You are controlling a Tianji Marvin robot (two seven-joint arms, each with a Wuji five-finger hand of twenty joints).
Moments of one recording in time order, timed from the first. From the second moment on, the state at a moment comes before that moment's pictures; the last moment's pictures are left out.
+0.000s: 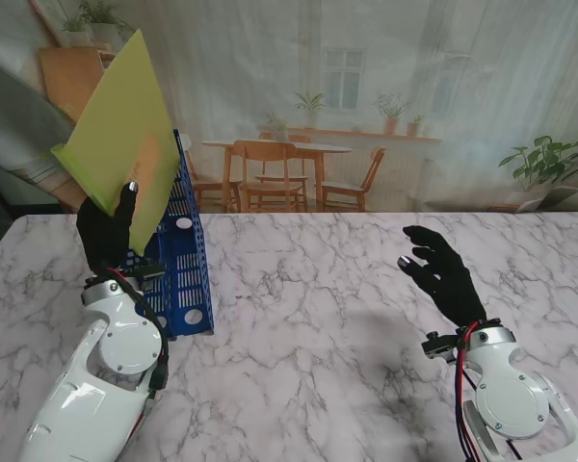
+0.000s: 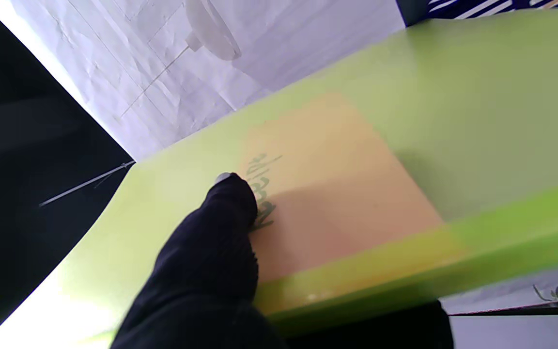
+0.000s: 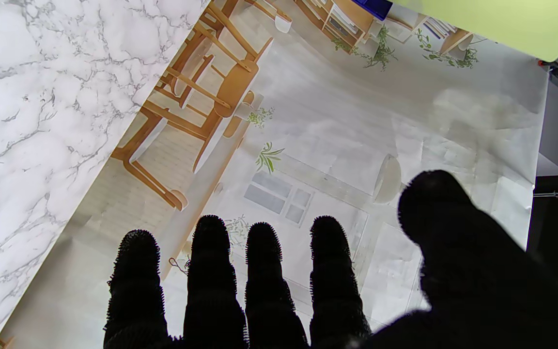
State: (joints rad) left arm 1.49 -1.30 -1.34 -1.56 0.35 -0.23 0.81; right arm -1.83 -1.17 1.51 -1.83 -0.14 -0.14 -0.11; left_hand 1.21 -0.22 0.17 -0.03 0.74 0.28 0.52 0.38 0.91 0.29 0.30 0.25 0.89 0.28 0.55 0.32 0.59 0.26 1.09 0.38; right_hand 0.48 -0.32 0.63 -0.13 0.24 -0.02 0.57 0.37 0.27 0.15 0.57 0.29 0.39 0.17 0.22 0.30 0.08 0.36 0.49 0.66
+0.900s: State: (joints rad) left arm 1.42 -1.36 -1.25 -1.44 0.21 -0.26 0.90; right arm -1.85 -1.17 1.54 -1.83 -0.13 -0.16 -0.10; left_hand 1.22 -0.13 0.07 -0.03 0.62 0.28 0.48 0.36 0.77 0.29 0.30 0.25 0.75 0.29 0.54 0.32 0.45 0.25 1.06 0.40; right_hand 0.48 -0.32 0.62 -0.13 0.24 -0.02 0.57 0.37 0.27 0.15 0.57 0.29 0.39 0.17 0.22 0.30 0.10 0.36 0.48 0.70
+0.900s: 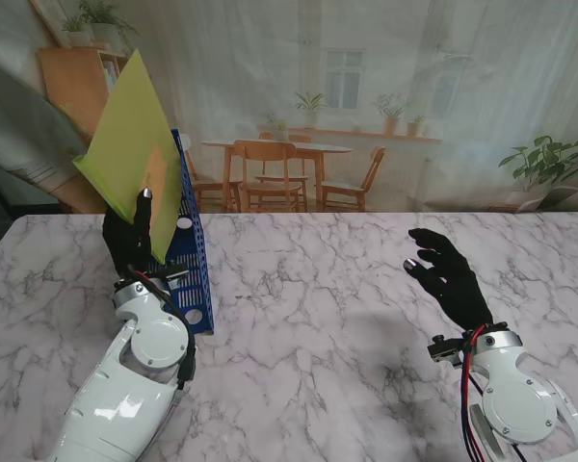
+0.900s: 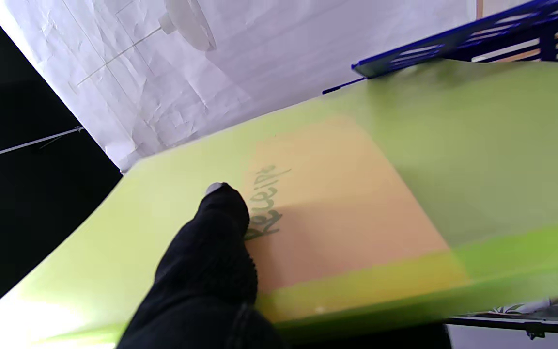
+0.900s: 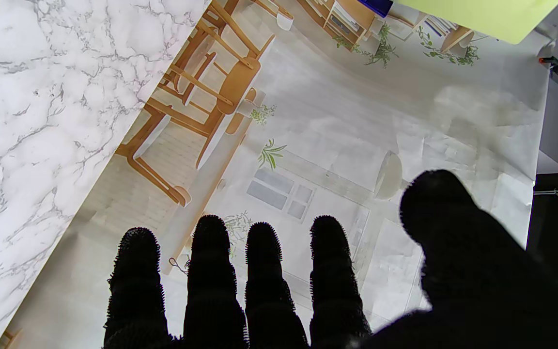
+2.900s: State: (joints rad) left arm 1.43 -1.20 -1.31 -1.93 0.28 -0.26 0.29; right arm -1.86 -1.16 1.54 -1.88 -0.11 -0.18 -0.08; left_hand 0.96 -0.05 0.00 -0.02 0.48 0.23 0.29 0.40 0.52 0.21 0.32 0.29 0.38 0.29 0.41 0.39 0.07 0.20 0.85 0.42; right_hand 0.48 -0.32 0.62 -0.13 0.29 -0.02 0.57 0.37 0.27 0.15 0.57 0.29 0.39 0.17 0.22 0.30 0.11 0.36 0.45 0.74
